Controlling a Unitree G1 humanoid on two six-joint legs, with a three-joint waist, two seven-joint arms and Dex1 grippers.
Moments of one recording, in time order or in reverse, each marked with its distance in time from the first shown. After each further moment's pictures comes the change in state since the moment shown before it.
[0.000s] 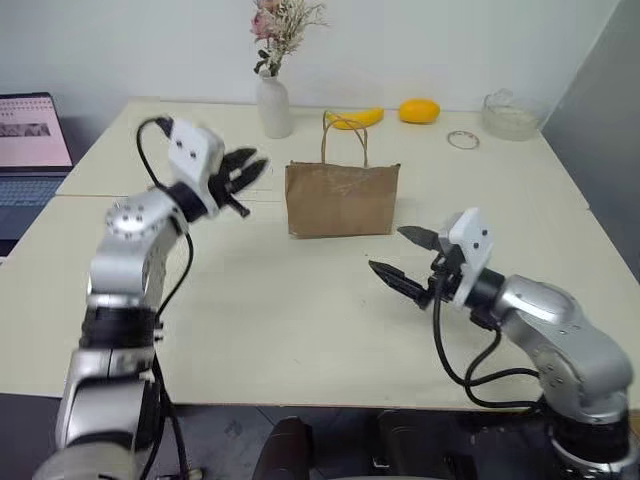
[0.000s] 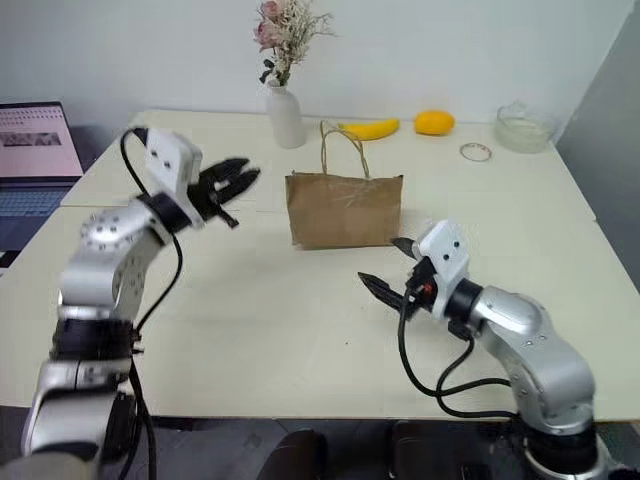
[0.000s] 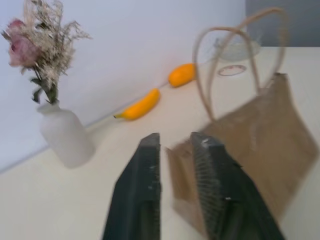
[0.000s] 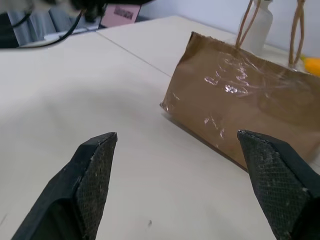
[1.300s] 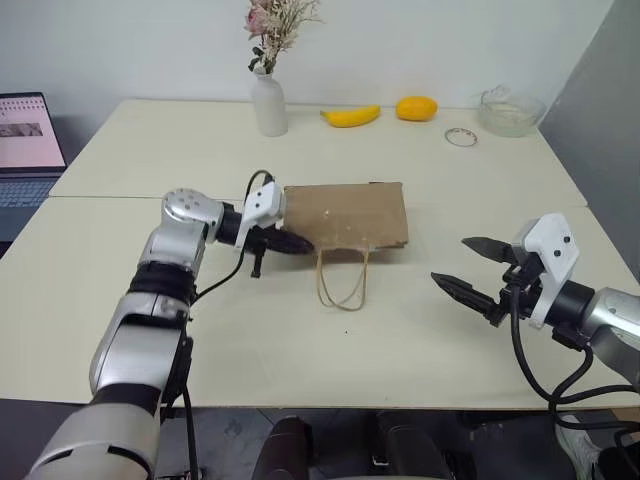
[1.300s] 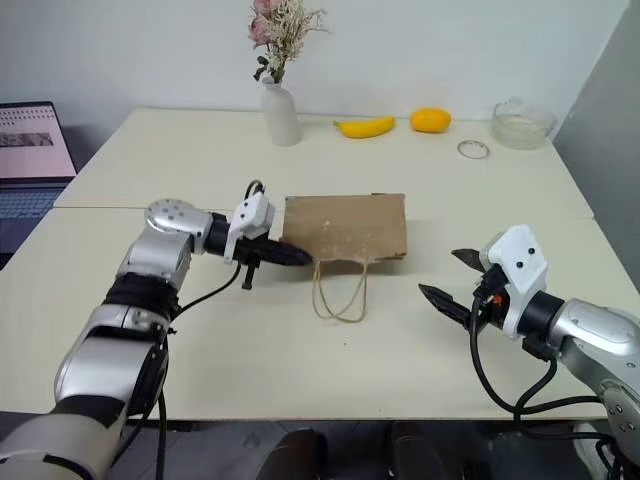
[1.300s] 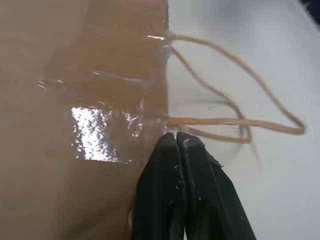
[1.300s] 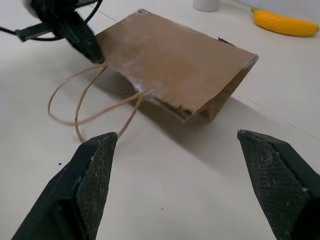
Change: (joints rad) left arm 0.061 -0.056 -0.165 0.104 0.142 -0.058 -0.885; right arm 0.145 -0.305 -0.251 -0.052 0.280 0.058 -0.061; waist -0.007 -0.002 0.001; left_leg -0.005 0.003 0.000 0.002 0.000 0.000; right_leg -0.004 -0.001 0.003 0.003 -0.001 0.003
